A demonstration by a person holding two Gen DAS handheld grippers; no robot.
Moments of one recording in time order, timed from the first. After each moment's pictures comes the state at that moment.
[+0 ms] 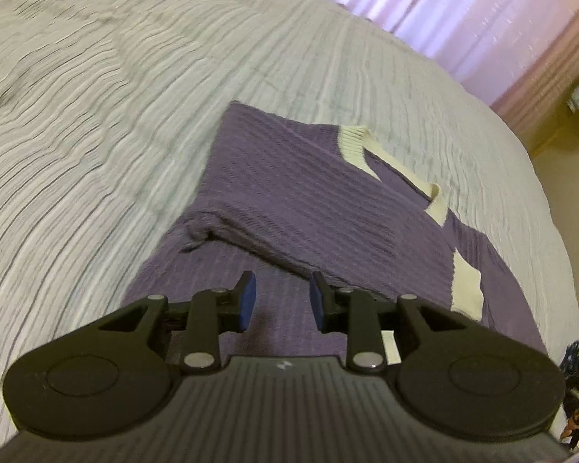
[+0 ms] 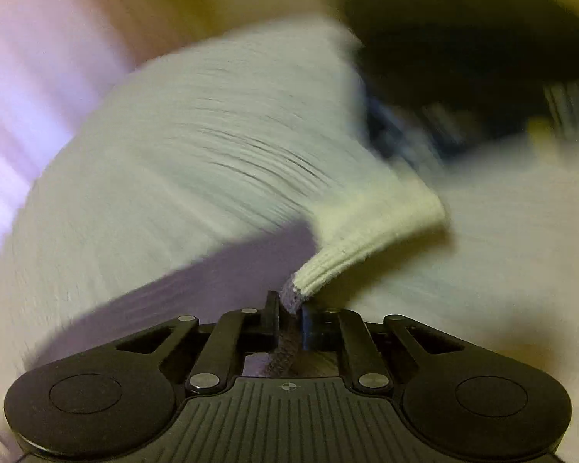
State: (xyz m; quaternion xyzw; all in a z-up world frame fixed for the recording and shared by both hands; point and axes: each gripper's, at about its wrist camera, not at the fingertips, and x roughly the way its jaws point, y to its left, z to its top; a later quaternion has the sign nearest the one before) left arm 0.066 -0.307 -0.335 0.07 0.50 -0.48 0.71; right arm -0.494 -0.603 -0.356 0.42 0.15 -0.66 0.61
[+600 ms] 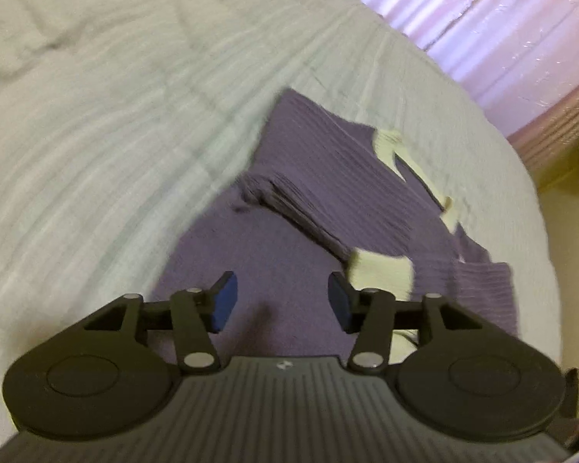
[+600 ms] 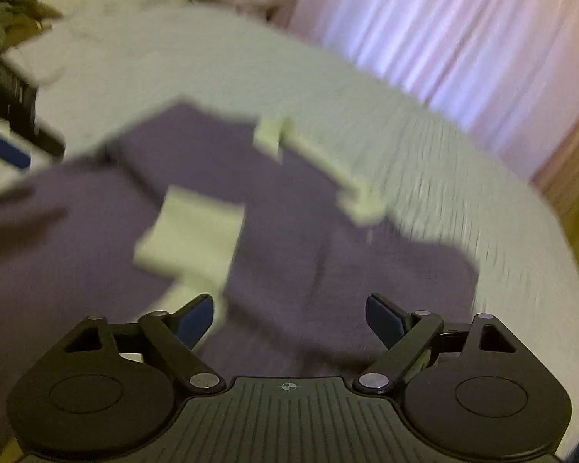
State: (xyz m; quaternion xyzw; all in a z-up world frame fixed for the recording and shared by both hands) left arm 0.073 -0.263 -0.343 0.02 0.55 -0.45 0.70; right arm -0.162 -0.383 -0.341 -0.03 0.44 -0.30 0.85
